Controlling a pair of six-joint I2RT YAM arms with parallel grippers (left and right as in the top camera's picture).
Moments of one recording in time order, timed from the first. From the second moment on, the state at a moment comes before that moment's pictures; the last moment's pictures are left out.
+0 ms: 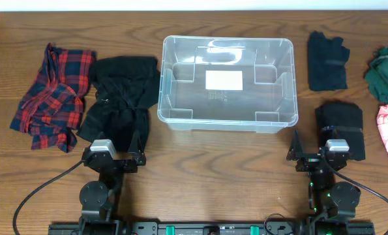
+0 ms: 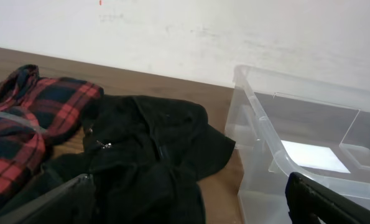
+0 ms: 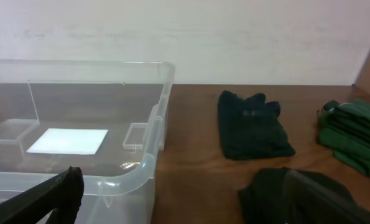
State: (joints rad) left arm -0.07 0.01 0.02 -0.12 -0.01 -0.21; right arm -0.09 0.02 0.01 -0.06 -0.09 0.03
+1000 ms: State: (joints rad) left arm -0.07 0.01 0.02 -0.12 -0.01 -0.21; right arm -0.09 1.06 1.10 -0.48 -0.26 0.06
